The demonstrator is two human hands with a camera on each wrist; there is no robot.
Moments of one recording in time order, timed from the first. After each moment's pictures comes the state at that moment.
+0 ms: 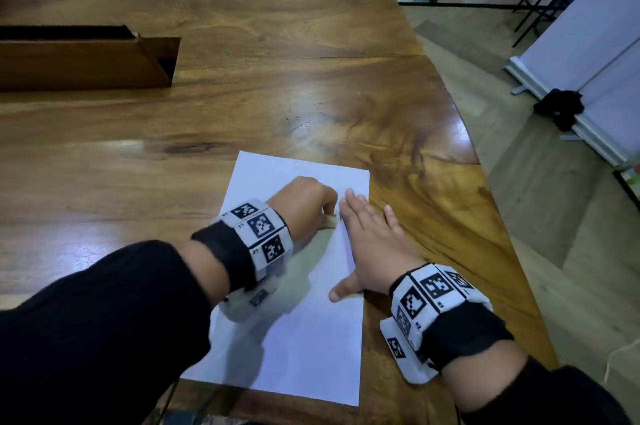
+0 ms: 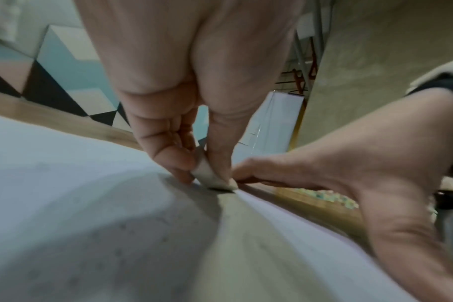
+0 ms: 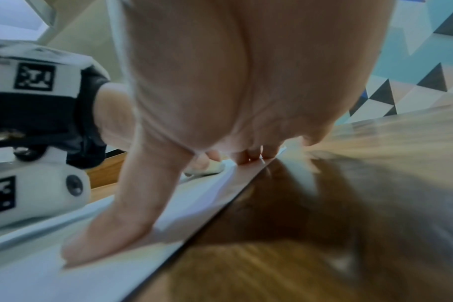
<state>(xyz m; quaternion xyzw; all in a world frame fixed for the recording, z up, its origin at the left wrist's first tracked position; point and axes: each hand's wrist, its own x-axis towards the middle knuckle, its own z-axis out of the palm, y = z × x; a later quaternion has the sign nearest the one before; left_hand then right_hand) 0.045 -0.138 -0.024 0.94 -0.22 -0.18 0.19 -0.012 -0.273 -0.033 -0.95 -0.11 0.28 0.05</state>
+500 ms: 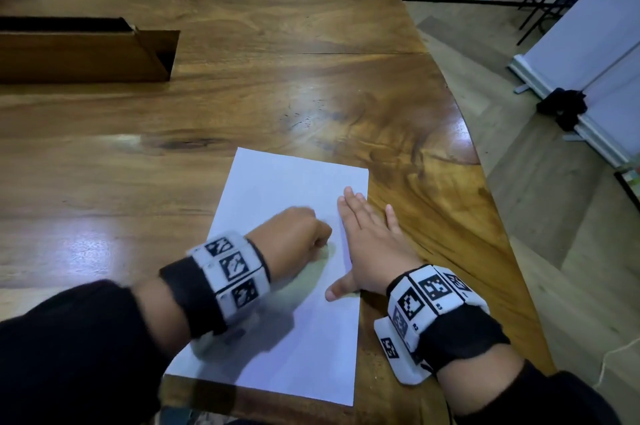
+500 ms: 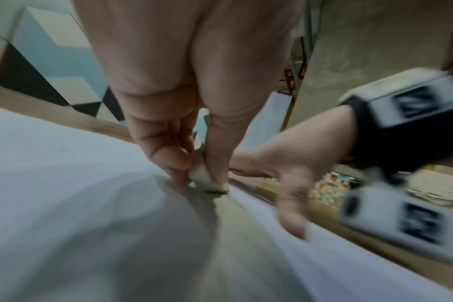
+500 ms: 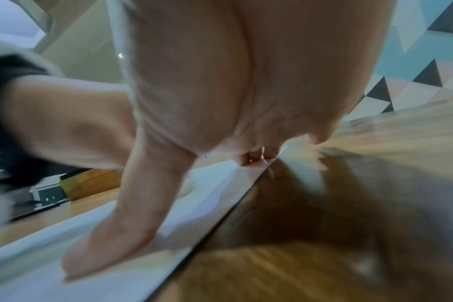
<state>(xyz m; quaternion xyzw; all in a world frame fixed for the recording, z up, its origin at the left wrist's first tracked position) 0.012 -0.122 -0.030 0.92 -0.27 -0.21 0.18 -0.012 -0.274 -0.033 -0.95 -0.11 0.29 0.06</state>
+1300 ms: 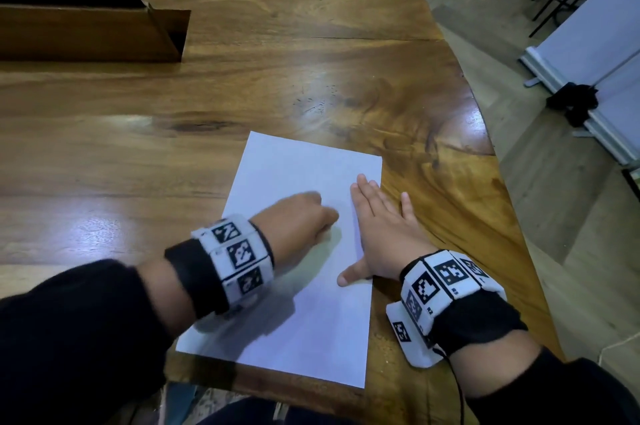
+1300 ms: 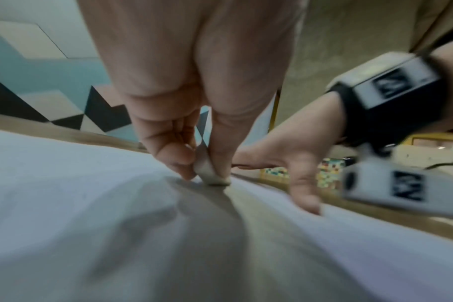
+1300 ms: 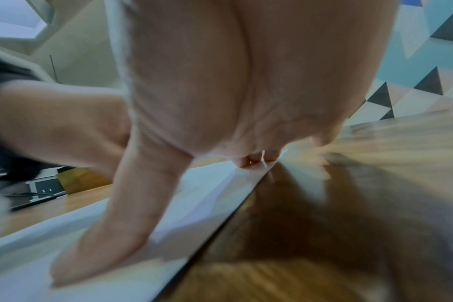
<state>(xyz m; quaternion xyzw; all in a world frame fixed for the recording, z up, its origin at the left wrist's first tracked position) 0.008 -0.107 -0.030 0.92 -0.31 -0.18 0.16 -0.010 -0.269 -0.031 -0.94 -0.10 0.31 0.03</state>
